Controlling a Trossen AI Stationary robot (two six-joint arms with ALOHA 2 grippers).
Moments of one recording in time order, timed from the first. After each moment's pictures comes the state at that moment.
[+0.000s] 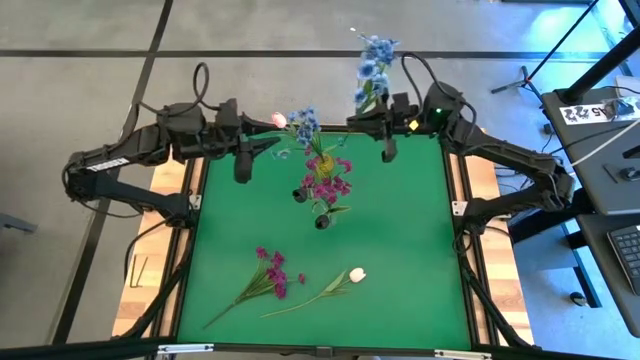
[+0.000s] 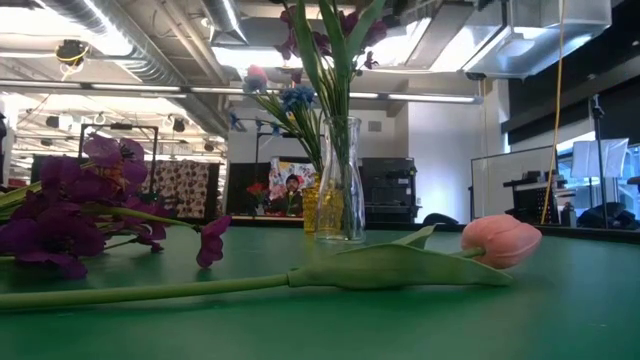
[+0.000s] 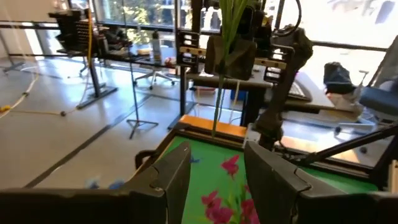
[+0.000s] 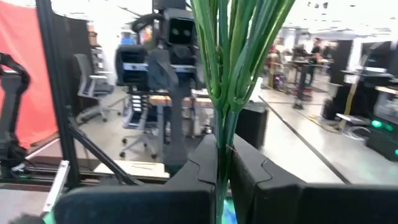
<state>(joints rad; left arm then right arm) 0.16 1.03 1.32 -0.45 -0.18 -0.07 -0.47 1.28 1.20 0.19 -0.56 -0.01</state>
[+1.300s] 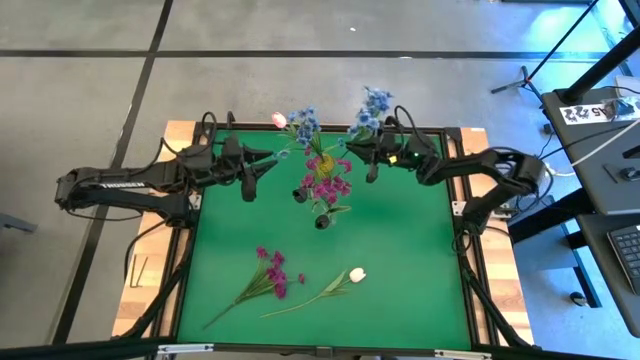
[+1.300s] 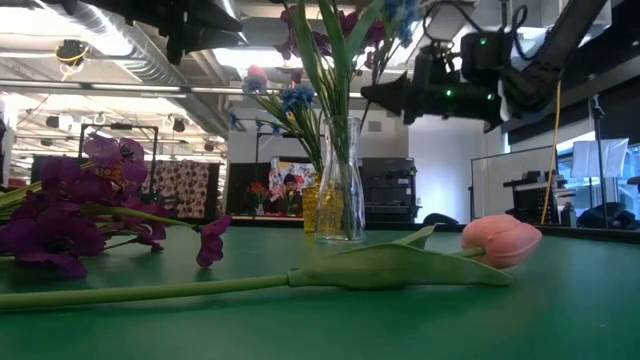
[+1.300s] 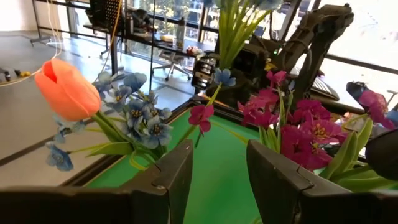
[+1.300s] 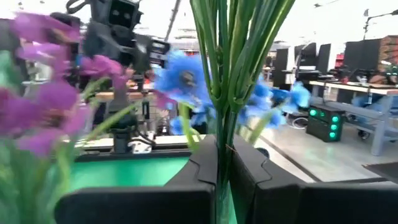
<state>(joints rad) 0.16 0.78 0.63 0.03 -0.28 -0.21 -0.53 1.57 0.55 1.21 -0.38 0.02</state>
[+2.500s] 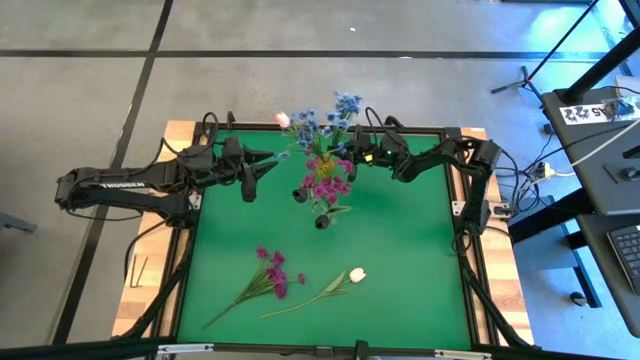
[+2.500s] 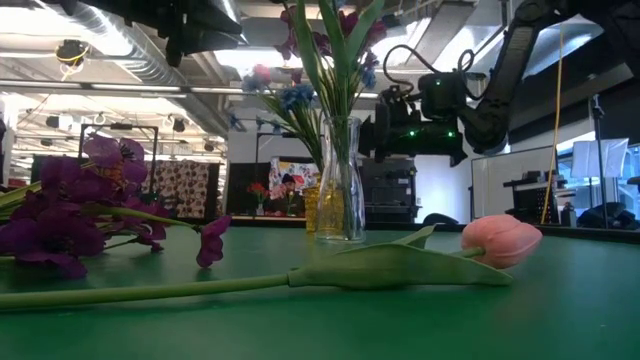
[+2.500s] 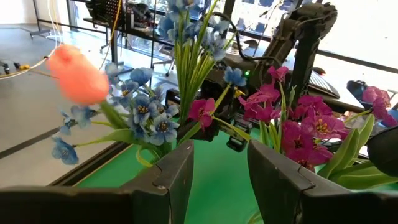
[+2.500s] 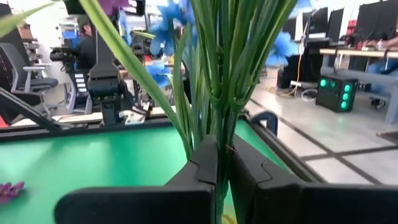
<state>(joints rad) 0.16 0.78 0.63 0.01 -0.28 -0.24 -0.53 1.92 0.72 1.27 -0.41 0.04</state>
